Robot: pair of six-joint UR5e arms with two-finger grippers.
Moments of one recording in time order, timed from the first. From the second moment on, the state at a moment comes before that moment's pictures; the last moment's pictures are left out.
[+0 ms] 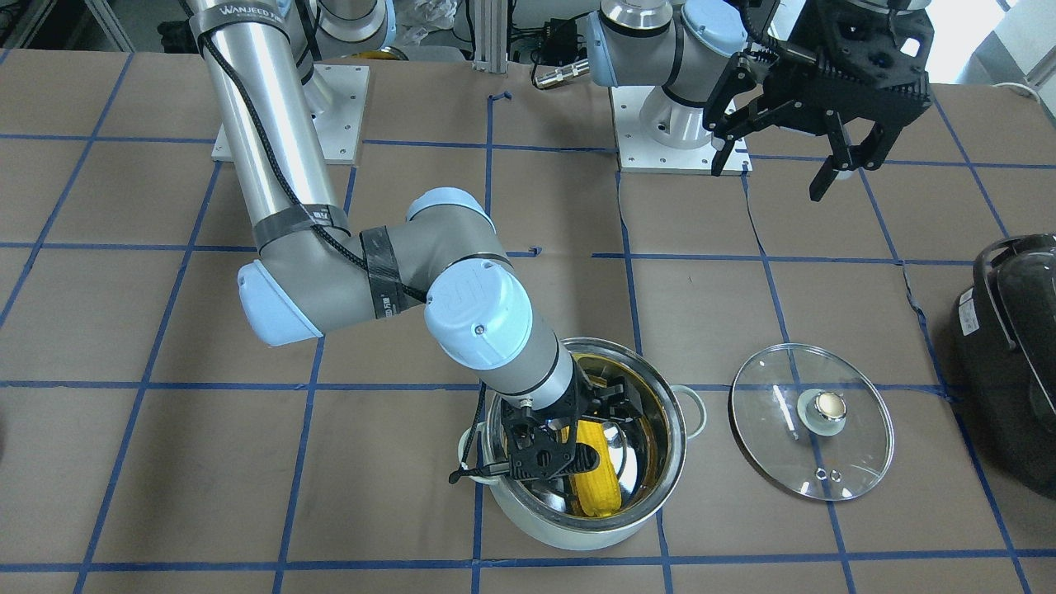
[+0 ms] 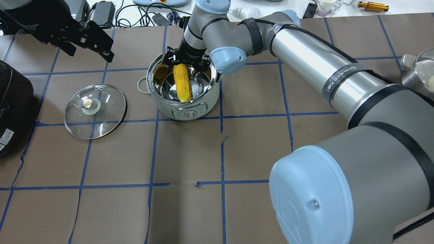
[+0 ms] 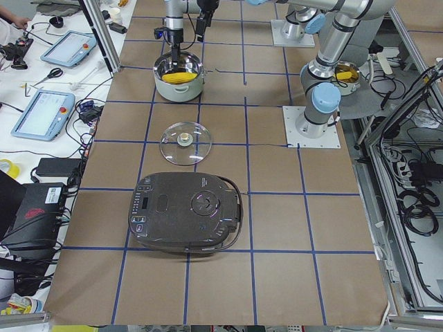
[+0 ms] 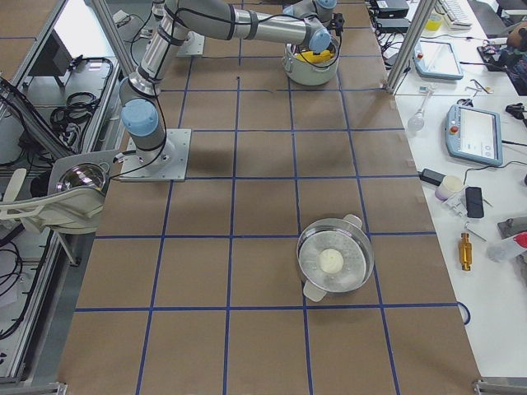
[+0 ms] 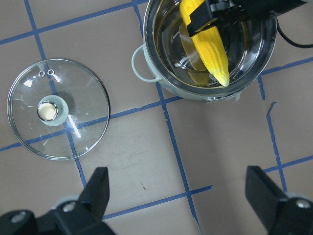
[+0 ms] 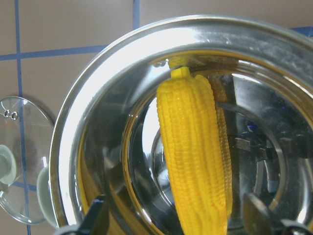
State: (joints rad) left arm -1.50 -1.52 -1.46 -1.59 1.50 0.33; right arm 1.93 -0.90 1.22 -2.10 -1.18 0.38
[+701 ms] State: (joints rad) left arm -1.50 -1.53 -1.45 -1.61 1.50 0.32; right arm 1.85 -1.19 1.34 -1.81 -1.50 0.32
